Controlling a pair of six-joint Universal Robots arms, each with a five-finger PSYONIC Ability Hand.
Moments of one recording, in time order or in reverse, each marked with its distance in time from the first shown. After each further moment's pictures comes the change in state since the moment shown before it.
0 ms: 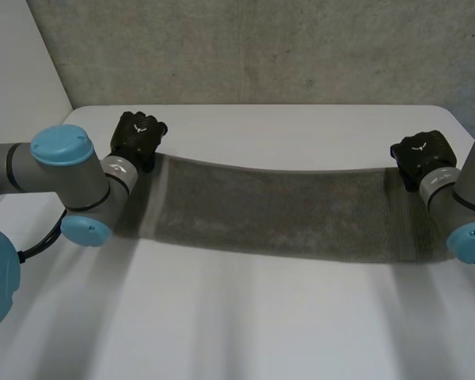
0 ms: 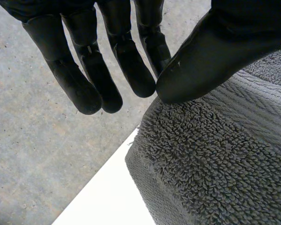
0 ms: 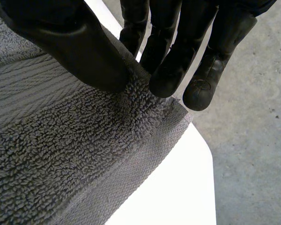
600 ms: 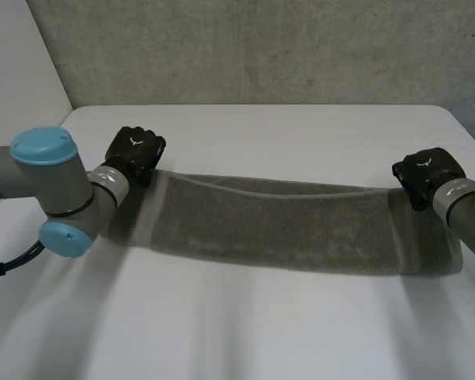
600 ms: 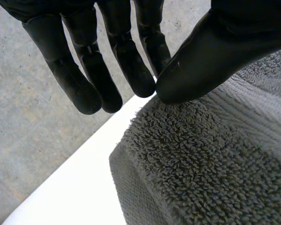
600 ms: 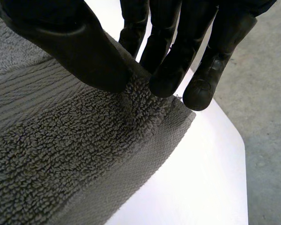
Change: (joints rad) left arm 0.037 0.089 -0.141 -0.058 0.090 -0.061; right arm -0.045 -0.112 0.114 0.143 -0.088 -0.010; left_hand 0.000 0.000 0.000 0.000 0.000; right_hand 0.000 0.000 0.000 0.000 0.000
